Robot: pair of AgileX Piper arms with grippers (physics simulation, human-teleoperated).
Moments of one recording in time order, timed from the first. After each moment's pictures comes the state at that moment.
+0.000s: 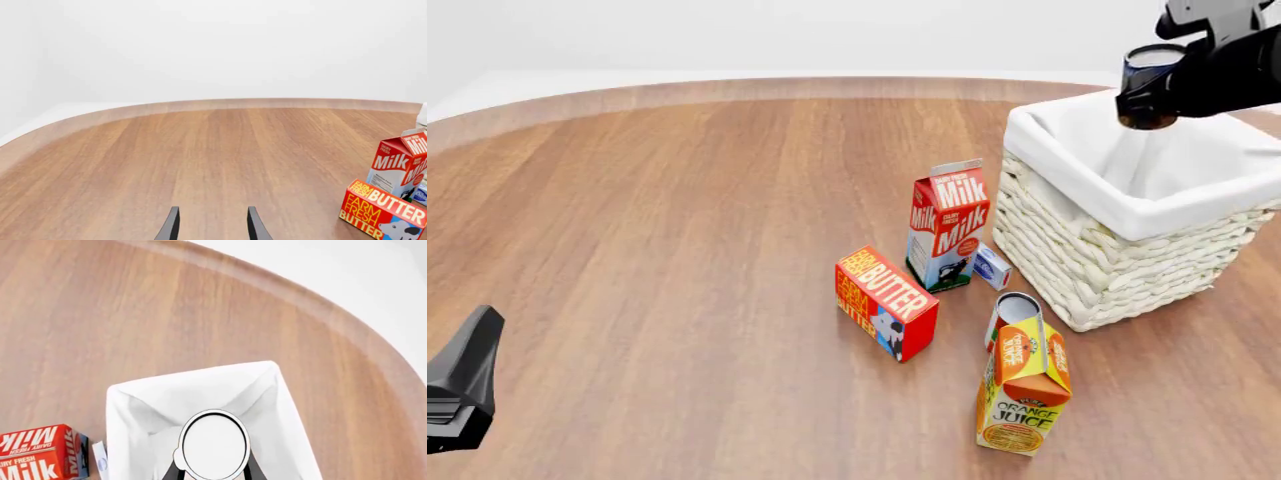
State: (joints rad) left arm 0.00 0.00 0.00 0.00 0.00; right arm -0.07 1.53 -1.27 0.41 -0.28
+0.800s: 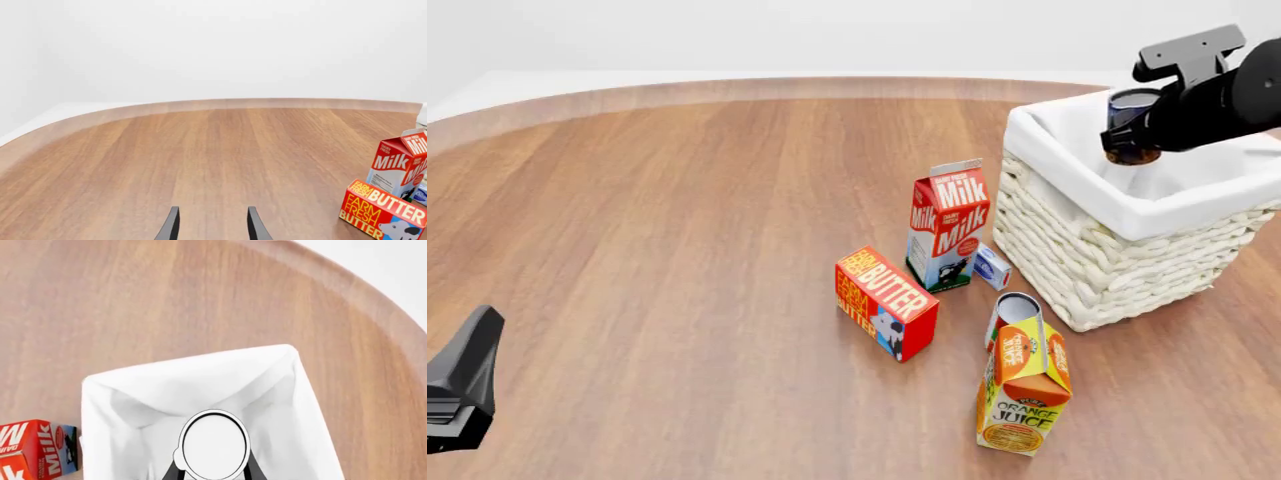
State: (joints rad) left arm 0.00 0.00 0.00 0.00 0.00; right arm -0.08 1.63 -1.25 0.39 -0.29
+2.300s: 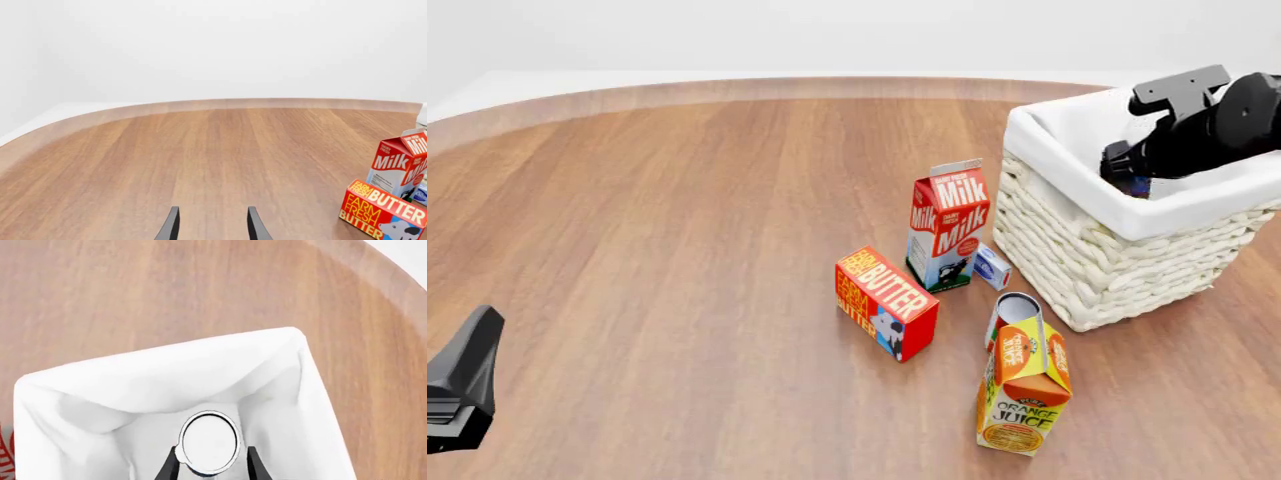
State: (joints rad) left arm 0.00 0.00 0.00 0.00 0.00; right arm -0.13 1.74 -1.25 0.35 -0.32
